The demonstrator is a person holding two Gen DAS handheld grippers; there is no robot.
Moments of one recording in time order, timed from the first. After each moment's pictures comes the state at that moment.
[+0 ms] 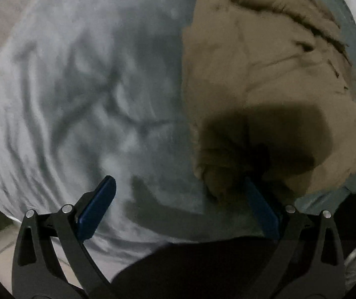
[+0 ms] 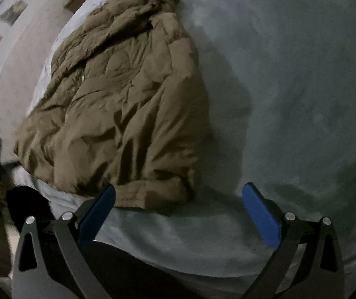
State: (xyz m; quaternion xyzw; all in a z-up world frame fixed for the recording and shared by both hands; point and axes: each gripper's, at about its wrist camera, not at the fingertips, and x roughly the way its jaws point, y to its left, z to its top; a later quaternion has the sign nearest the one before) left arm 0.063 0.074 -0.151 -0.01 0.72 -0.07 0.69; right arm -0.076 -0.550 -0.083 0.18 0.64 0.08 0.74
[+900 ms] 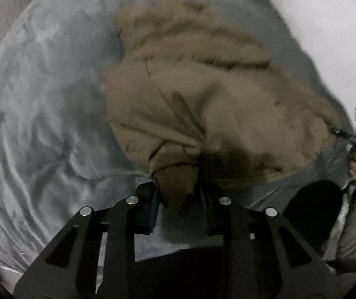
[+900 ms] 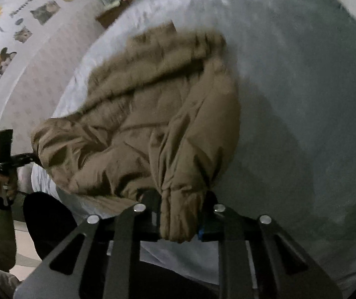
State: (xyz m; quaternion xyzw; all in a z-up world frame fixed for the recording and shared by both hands) left arm 0.054 0.063 -0.053 -0.05 0.59 -0.23 0.78; right arm -0.072 -0.509 0.014 0.14 0.54 0.12 0.82
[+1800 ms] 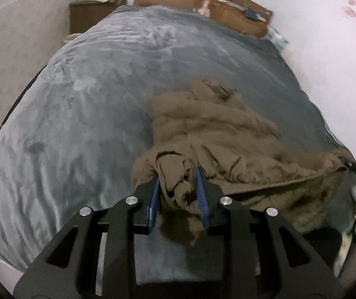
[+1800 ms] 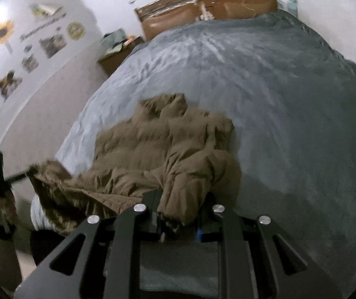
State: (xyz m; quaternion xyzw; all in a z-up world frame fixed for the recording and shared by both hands) left arm 0.099 0.033 -0.007 -0.08 0.47 -0.14 0.87; right arm -0.051 -0.504 0.082 0.17 0.43 0.07 0.88
